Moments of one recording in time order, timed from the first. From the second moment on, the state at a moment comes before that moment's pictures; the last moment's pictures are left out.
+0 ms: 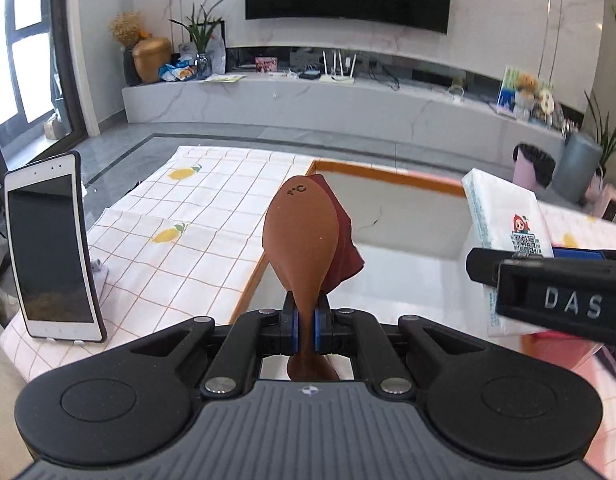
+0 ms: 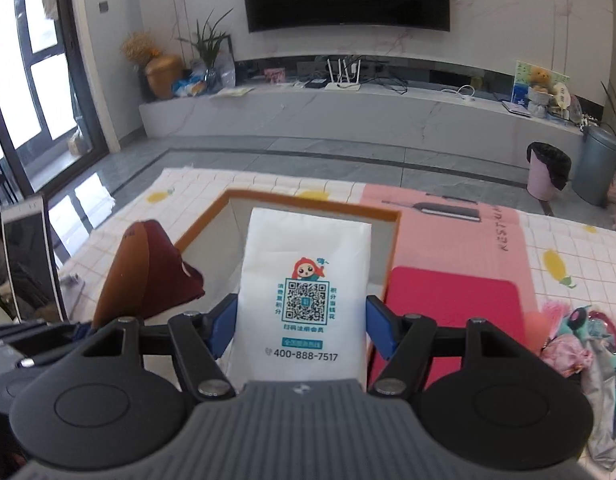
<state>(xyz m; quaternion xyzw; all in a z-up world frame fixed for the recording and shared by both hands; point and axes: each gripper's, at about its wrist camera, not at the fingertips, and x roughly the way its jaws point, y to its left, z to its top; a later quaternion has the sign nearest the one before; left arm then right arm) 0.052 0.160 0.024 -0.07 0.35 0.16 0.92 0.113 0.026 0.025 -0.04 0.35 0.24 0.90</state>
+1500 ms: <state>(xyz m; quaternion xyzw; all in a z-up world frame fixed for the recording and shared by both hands) 0.051 0.128 -0.011 0.02 0.42 0.13 0.90 0.140 0.070 -0.039 -0.14 0.40 0.23 0.87</state>
